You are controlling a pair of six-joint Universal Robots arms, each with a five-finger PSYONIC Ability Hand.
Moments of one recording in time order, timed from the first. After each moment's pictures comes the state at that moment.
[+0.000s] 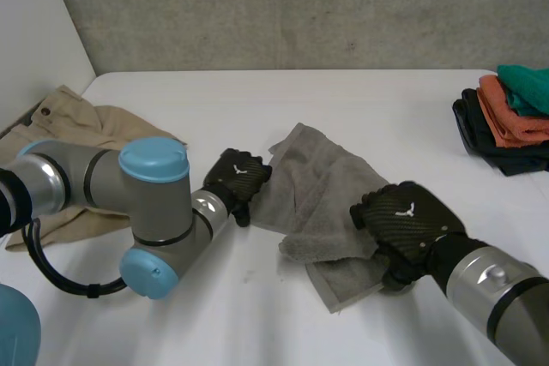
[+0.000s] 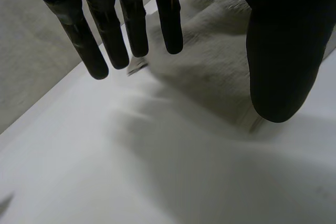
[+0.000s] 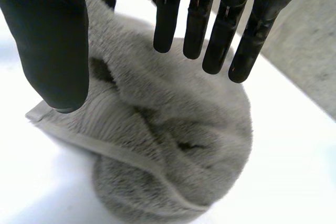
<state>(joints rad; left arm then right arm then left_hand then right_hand) 4.14 -2.35 -1.28 3.31 -1.47 3.58 1.99 -1.55 1.90 0.08 1.32 2.66 0.48 0.46 0.46 0.44 0.26 0.50 0.58 0.57 0.58 0.40</state>
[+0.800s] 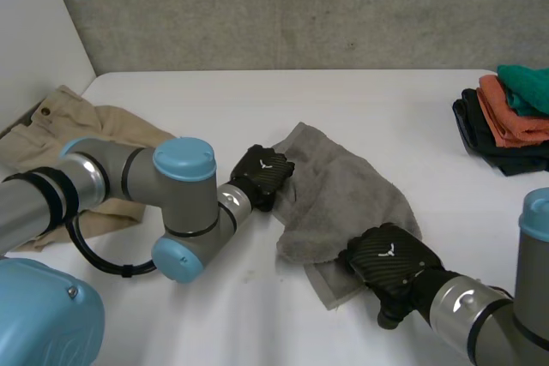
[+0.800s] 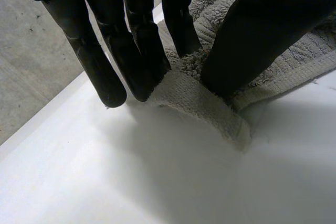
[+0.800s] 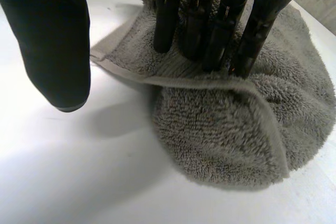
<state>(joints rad) 4.10 -2.53 -1.04 3.30 -1.41 3.58 1.98 -1.39 1.96 0.04 1.26 2.55 1.13 1.18 1.17 1.19 0.97 0.50 0.58 0.58 0.58 0.41</state>
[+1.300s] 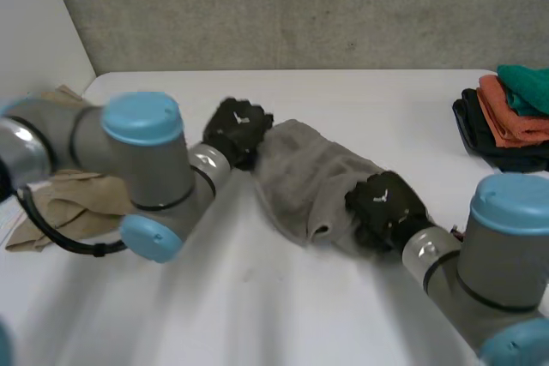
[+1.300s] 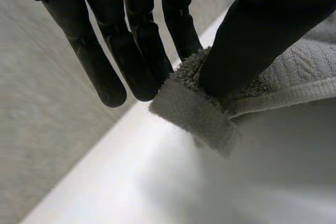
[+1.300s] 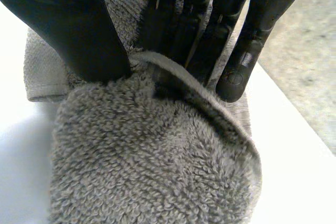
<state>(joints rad) 4.13 -2.29 -1.13 3.29 -1.50 3.56 2.01 -1.16 1.81 -0.31 1.39 2.54 1.13 1.19 1.18 1.20 0.97 0.97 1.17 1.18 1.19 0.97</state>
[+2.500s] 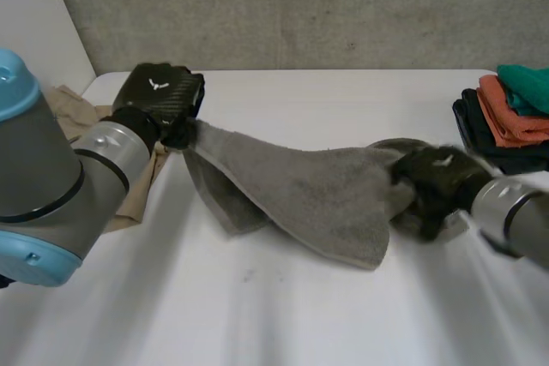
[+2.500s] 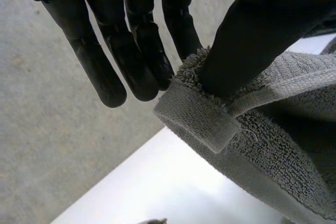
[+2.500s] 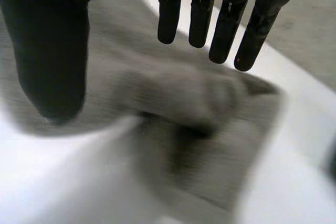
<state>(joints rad) 4.26 -1.81 -1.49 3.26 -1.51 3.45 1.81 -1.31 1.64 0.19 1.28 2.70 1.13 1.20 1.19 1.20 0.97 0.40 0.45 0.44 0.44 0.26</state>
